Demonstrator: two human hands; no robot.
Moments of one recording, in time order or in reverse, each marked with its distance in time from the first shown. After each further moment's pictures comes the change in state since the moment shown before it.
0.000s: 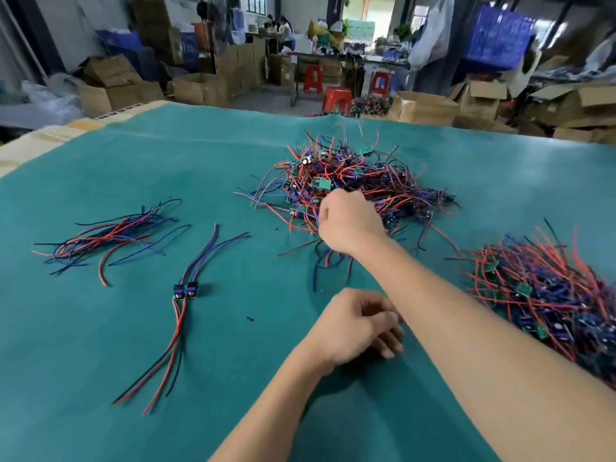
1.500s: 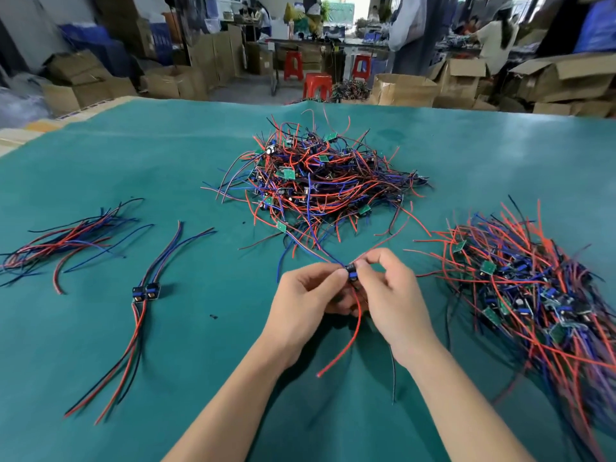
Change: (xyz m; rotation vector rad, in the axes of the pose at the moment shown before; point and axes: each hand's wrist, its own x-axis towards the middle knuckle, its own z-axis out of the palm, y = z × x) left_hand 0.001 0.002 0.002 -0.456 0.192 0.152; right_hand -0.124 0.099 0.030 0.975 0.174 0.190
